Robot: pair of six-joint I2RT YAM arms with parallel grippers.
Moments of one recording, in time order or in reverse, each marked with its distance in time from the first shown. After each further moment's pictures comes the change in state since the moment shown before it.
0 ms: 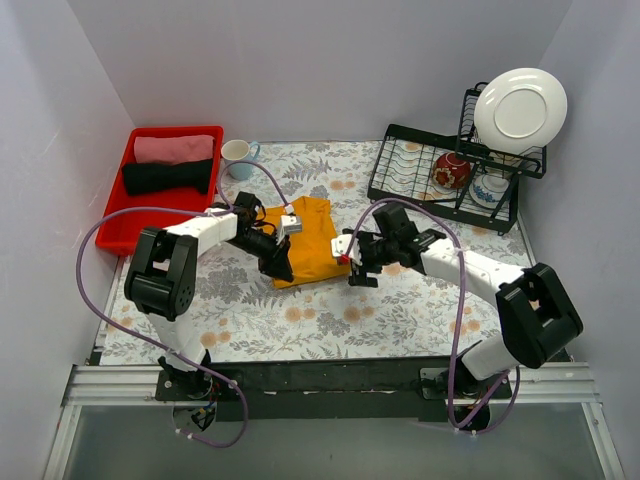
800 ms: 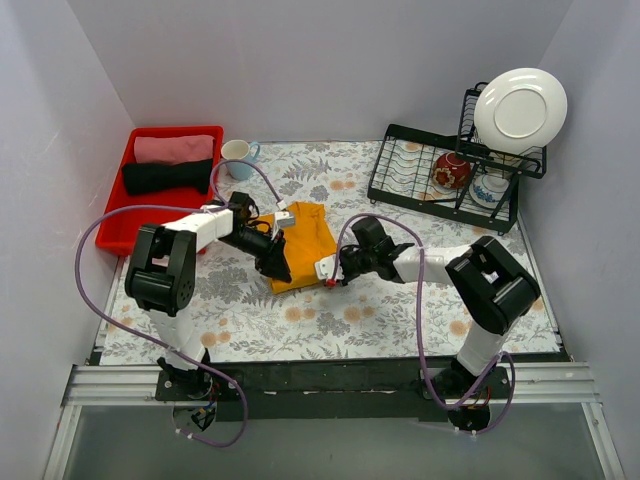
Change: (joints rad) left arm 0.050 0.032 0.034 -0.085 0.116 -0.033; right arm 0.095 0.267 -0.099 0.482 0.018 -0.215
